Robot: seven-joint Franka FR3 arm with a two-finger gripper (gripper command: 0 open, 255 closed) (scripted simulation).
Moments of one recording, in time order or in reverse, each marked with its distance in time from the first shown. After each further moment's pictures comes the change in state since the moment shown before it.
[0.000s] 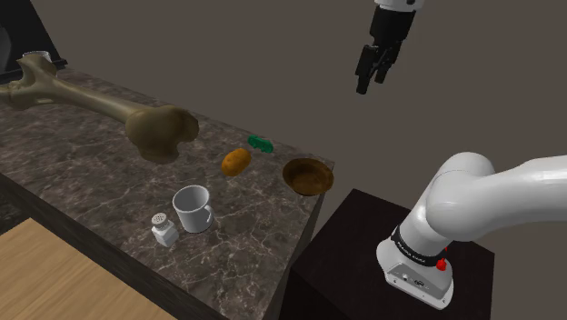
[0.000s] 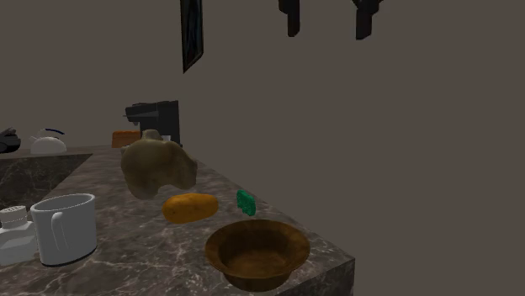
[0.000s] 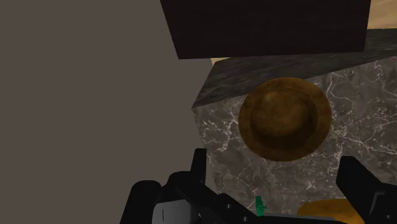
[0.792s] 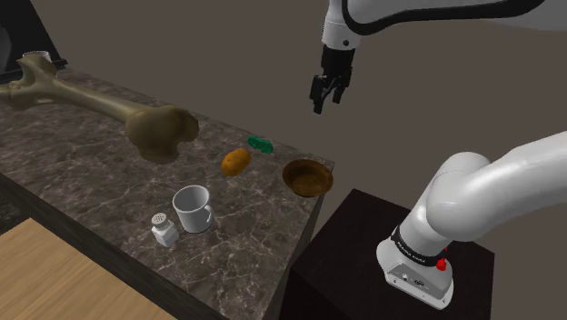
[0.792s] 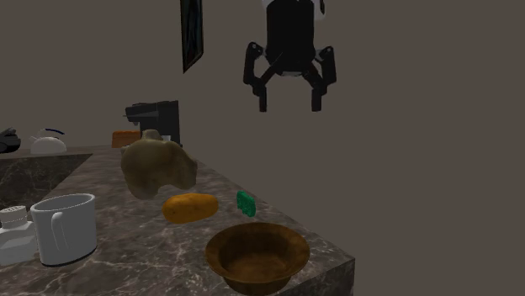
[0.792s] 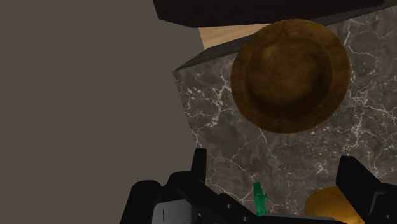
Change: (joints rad) arm 0.012 0.255 0.002 -0.067 0.024 0.311 0.025
